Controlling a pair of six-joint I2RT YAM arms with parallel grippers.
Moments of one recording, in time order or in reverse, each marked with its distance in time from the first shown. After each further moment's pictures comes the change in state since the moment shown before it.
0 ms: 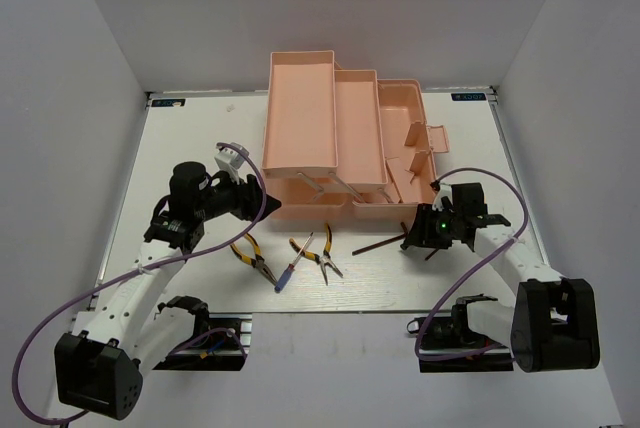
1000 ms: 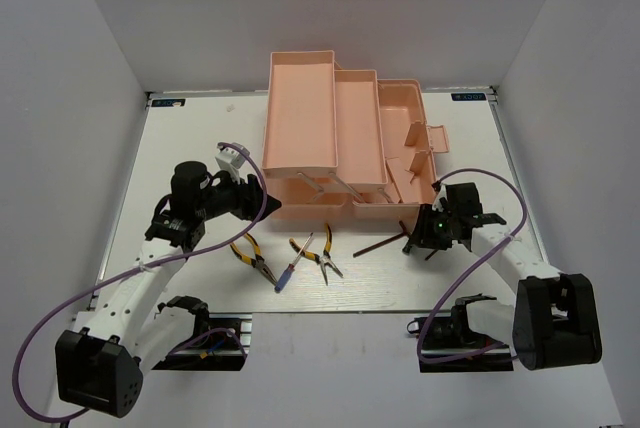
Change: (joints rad) left arm 0.000 0.013 0.000 0.000 -0.004 0.000; right arm 0.044 0.018 0.000 0.010 0.145 0.097
